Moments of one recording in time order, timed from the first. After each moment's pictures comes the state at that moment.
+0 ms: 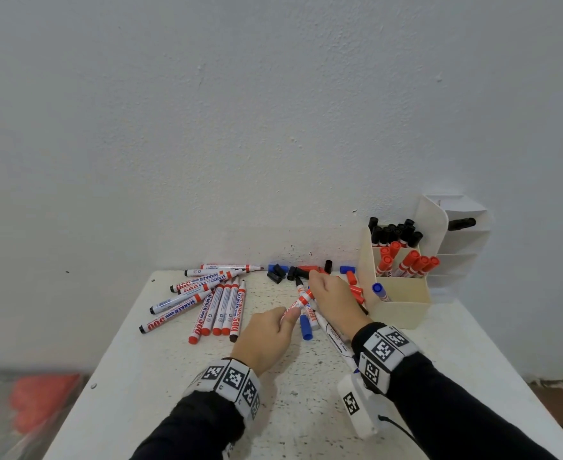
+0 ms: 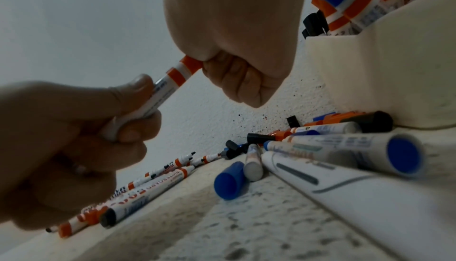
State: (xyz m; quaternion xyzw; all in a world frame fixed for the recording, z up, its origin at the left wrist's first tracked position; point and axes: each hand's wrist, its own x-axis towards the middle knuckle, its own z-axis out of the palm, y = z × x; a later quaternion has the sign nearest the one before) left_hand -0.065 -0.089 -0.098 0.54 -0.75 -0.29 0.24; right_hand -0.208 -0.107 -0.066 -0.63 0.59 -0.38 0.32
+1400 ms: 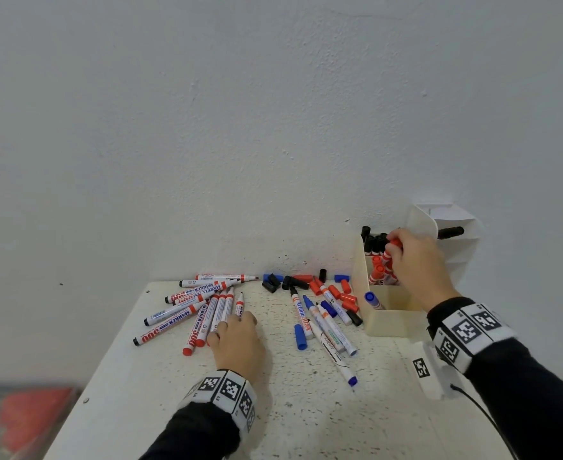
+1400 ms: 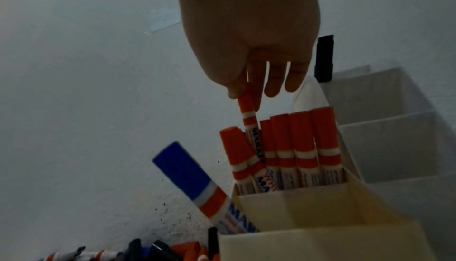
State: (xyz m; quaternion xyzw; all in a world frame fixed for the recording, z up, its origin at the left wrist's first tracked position) left_hand -0.055 -0.094 -0.101 0.72 -0.68 -0.11 0.08; right_hand -0.320 -0.111 -0.008 -0.61 0.72 -0.33 -0.04
